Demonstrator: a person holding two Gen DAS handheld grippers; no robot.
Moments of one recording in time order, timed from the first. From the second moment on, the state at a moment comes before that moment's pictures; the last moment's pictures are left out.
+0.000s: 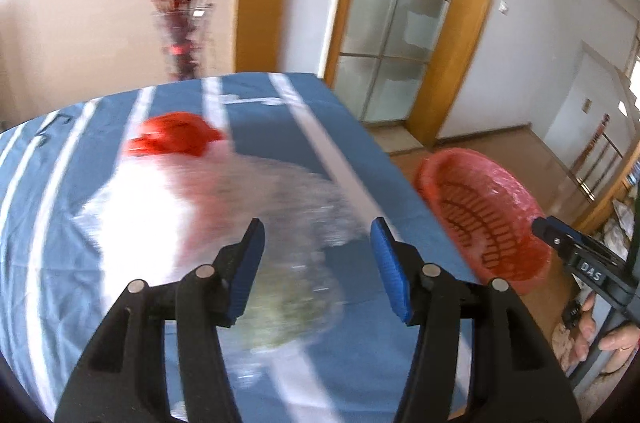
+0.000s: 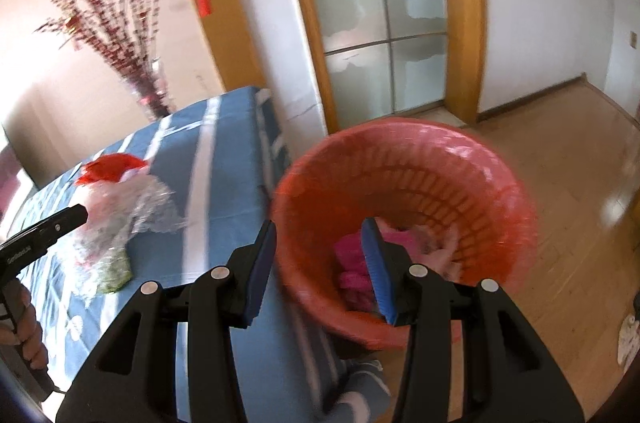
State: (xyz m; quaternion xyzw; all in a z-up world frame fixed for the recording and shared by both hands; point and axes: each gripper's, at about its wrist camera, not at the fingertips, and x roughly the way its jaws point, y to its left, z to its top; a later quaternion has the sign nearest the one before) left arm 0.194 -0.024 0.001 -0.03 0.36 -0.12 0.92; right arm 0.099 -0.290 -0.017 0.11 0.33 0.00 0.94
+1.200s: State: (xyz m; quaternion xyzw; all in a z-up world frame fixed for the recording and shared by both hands) left arm 0.171 0.191 -0.032 -0.11 0.36 0.05 0.93; right arm 0.186 -0.034 -0.024 0.08 0.40 0.16 0.90
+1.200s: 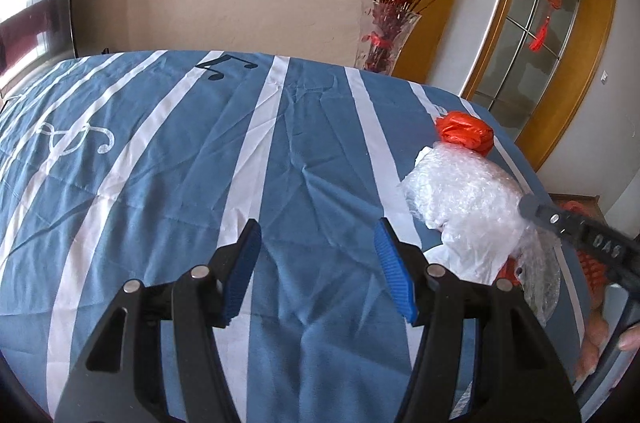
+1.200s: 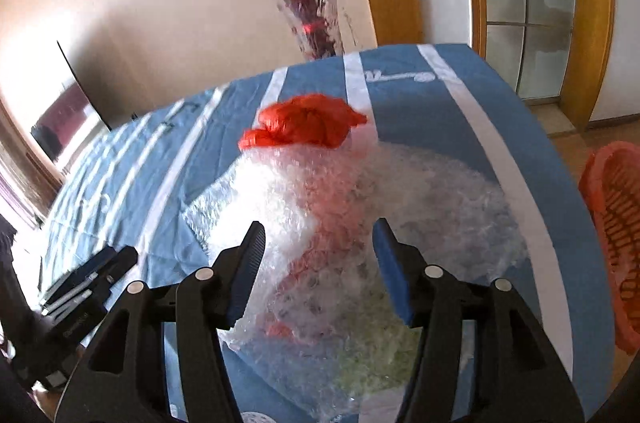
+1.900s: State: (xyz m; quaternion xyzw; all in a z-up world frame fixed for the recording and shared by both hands) left arm 0.173 0.181 -0.037 -0.11 0.36 0.03 0.92; right arm 0.161 -0.059 -0.026 0.05 0.41 0.18 0.90
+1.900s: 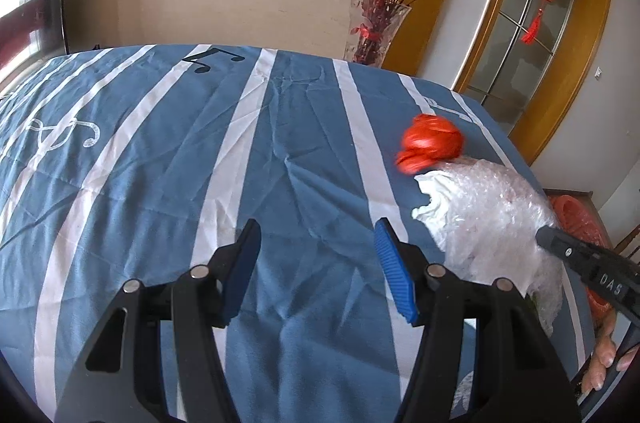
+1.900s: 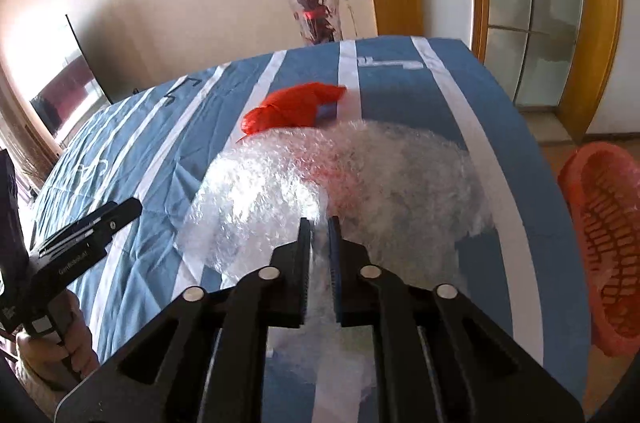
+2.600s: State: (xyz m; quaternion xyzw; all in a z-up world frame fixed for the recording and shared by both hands) left arm 0.171 0.169 -0.032 -0.11 0.36 0.02 0.93; right arm 0.118 -0.092 -0.011 0.01 0.36 0.15 0.92
